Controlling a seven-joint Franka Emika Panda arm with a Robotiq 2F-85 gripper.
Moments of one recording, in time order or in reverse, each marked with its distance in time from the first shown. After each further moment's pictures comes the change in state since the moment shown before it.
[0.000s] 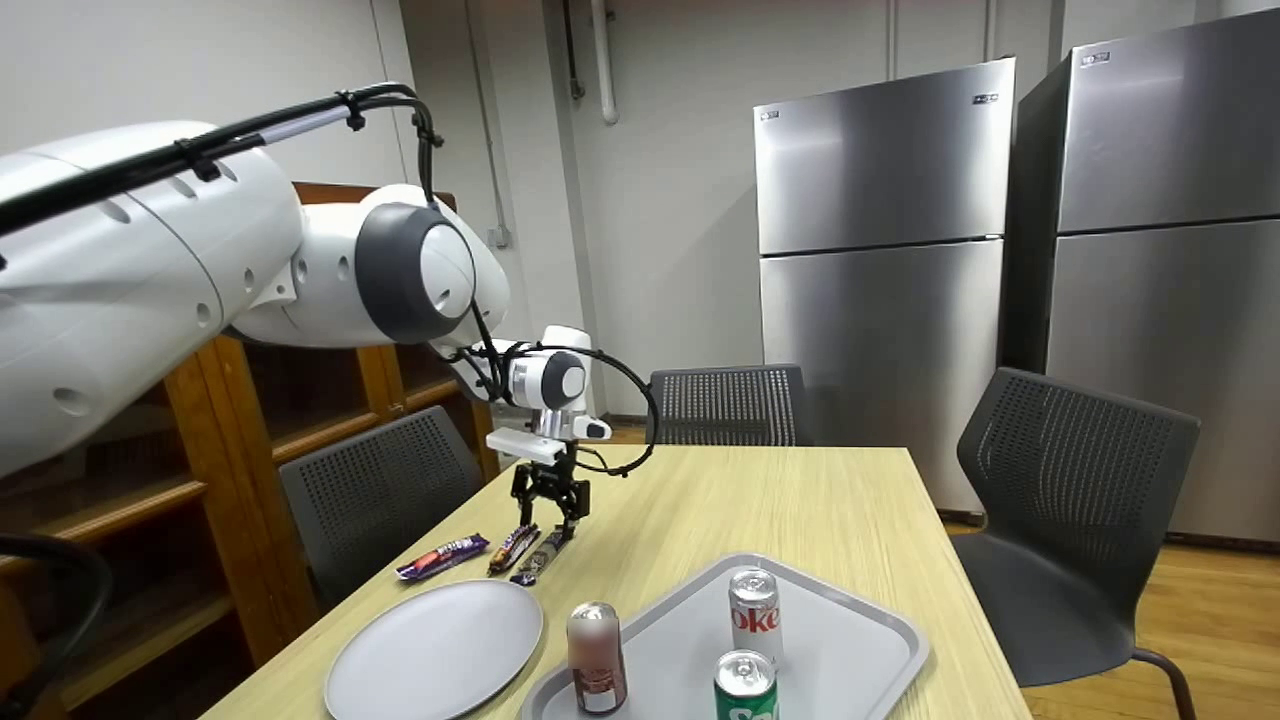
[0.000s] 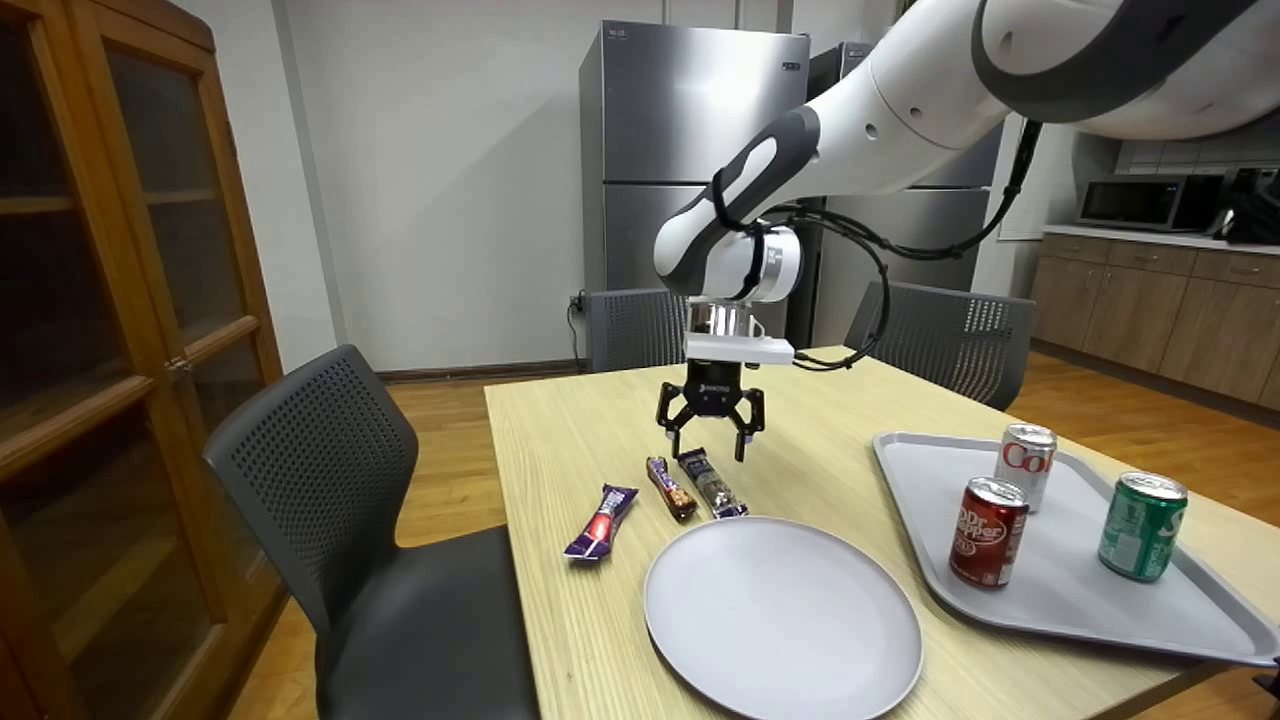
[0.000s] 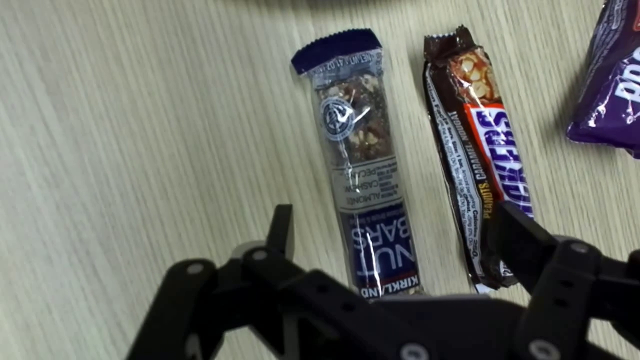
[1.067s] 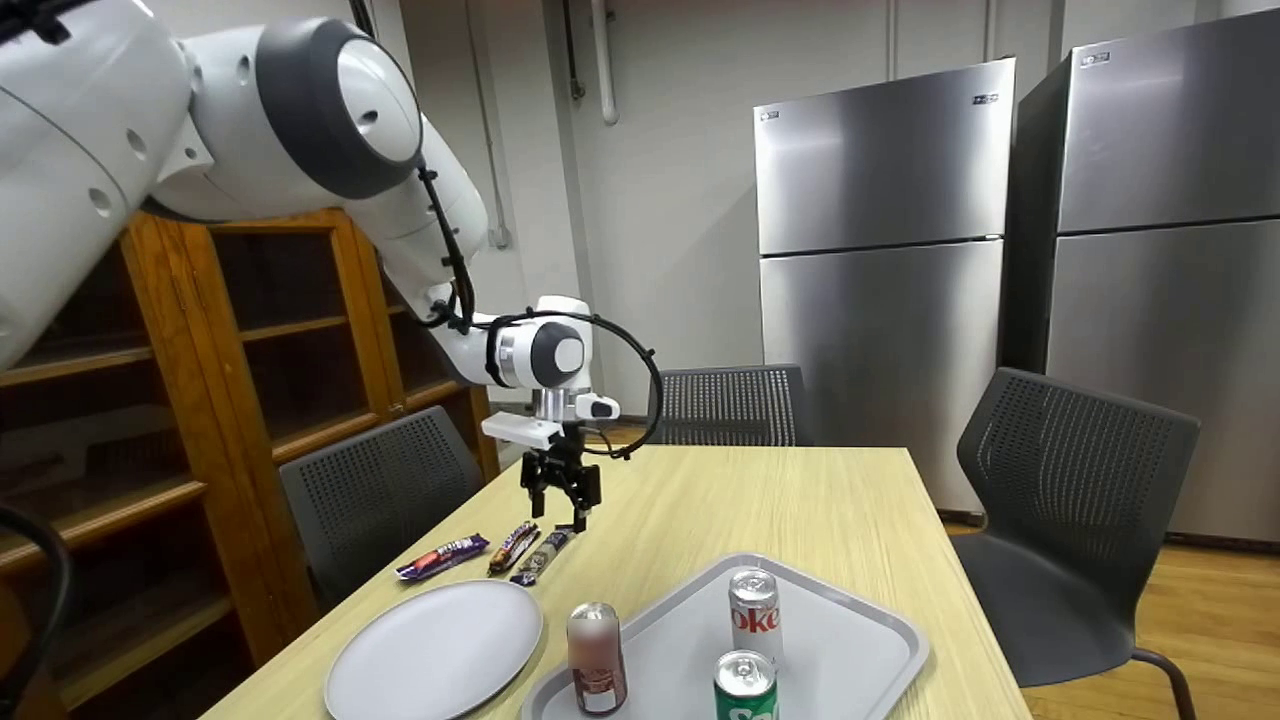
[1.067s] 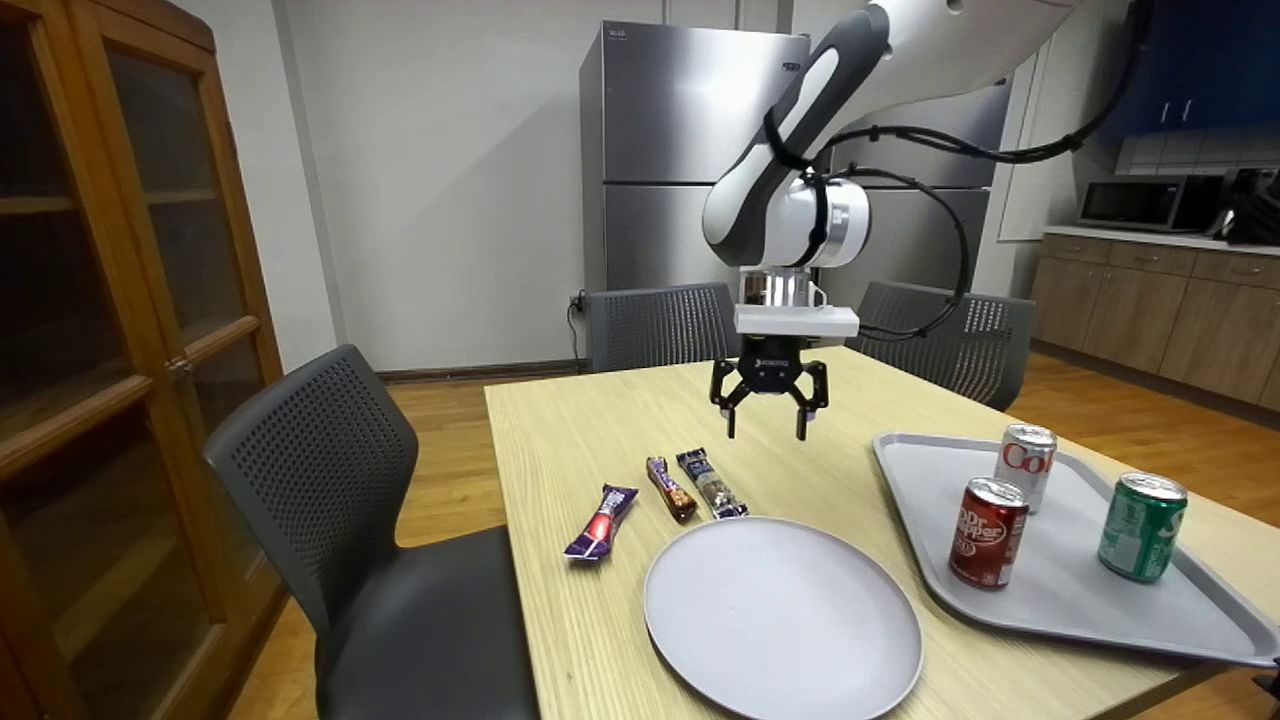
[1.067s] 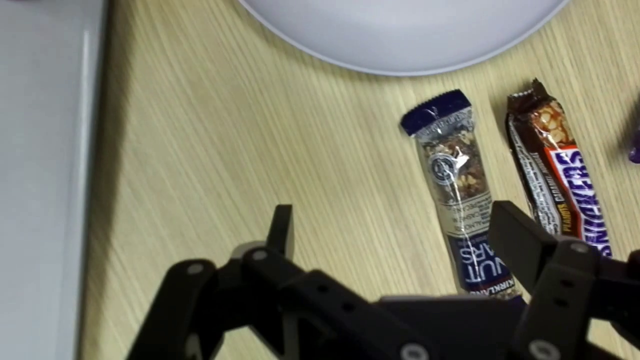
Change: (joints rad) arm 0.012 -0.339 -0.082 -0.489 -0.003 0.194 0.054
